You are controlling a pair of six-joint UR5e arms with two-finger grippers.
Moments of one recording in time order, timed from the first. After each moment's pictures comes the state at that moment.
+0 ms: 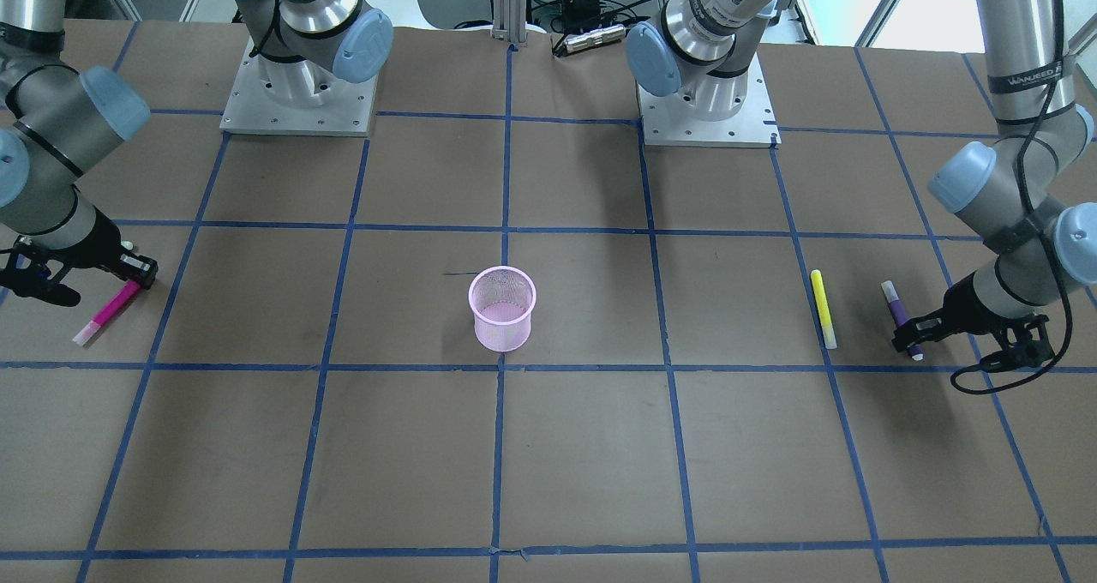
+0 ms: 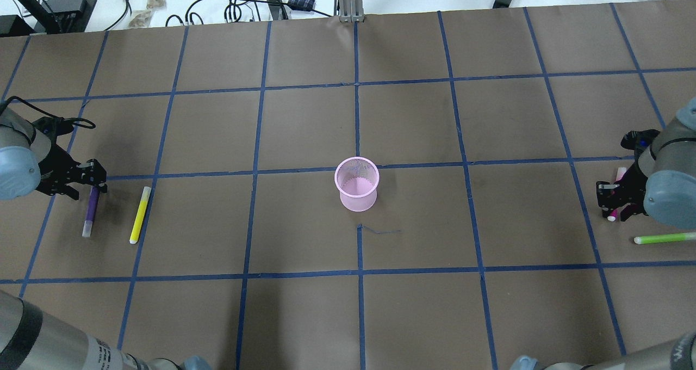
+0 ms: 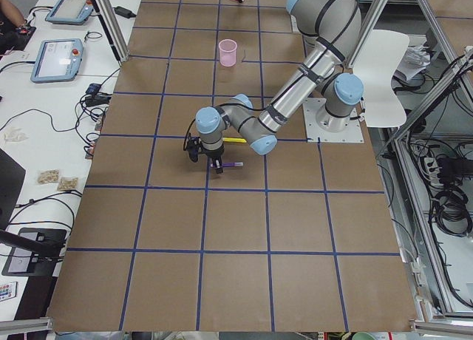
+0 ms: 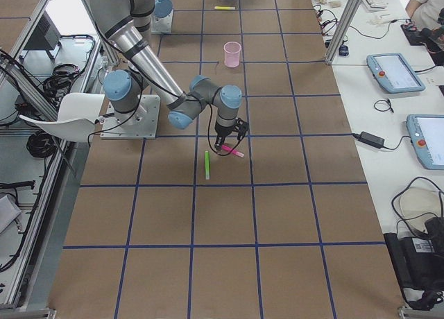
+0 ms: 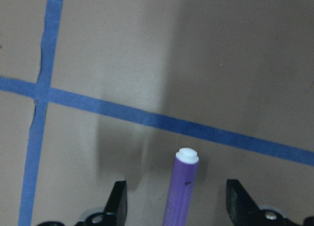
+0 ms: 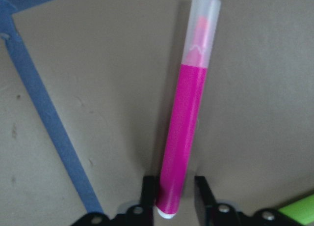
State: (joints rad) left arm -0.91 -2.02 -1.87 -0.87 1.62 0.41; right arm 0.97 -1.32 2.18 -2.37 -1.71 -0.28
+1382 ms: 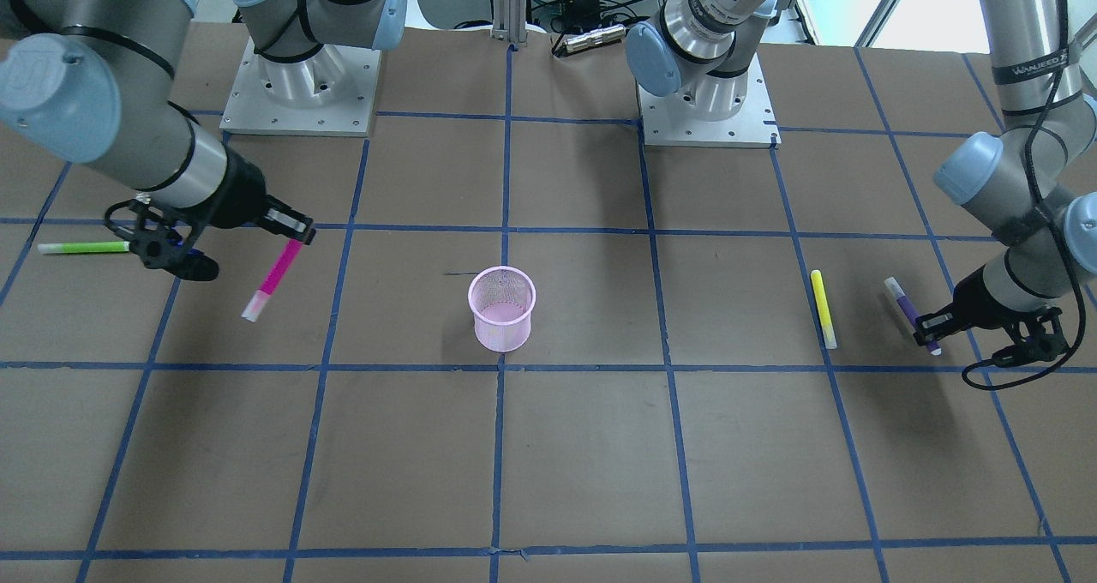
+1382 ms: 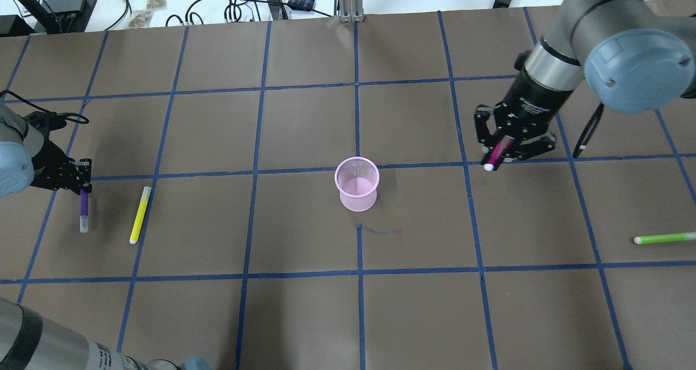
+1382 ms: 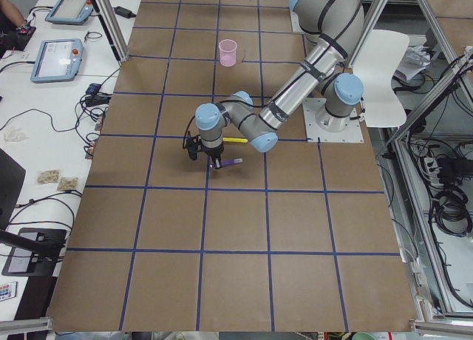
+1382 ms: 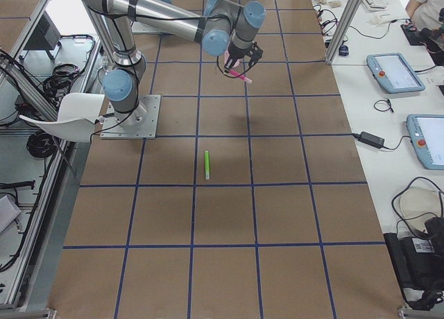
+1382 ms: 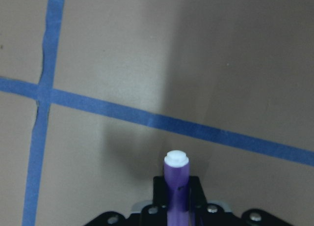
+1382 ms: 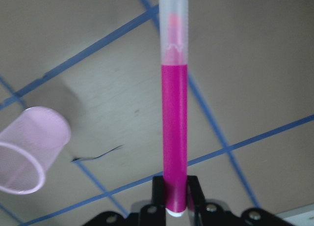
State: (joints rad) left arm -0.92 -1.98 -1.87 -0.88 1.64 0.40; right arm 1.52 -1.44 1.71 -1.55 -1.30 0.44
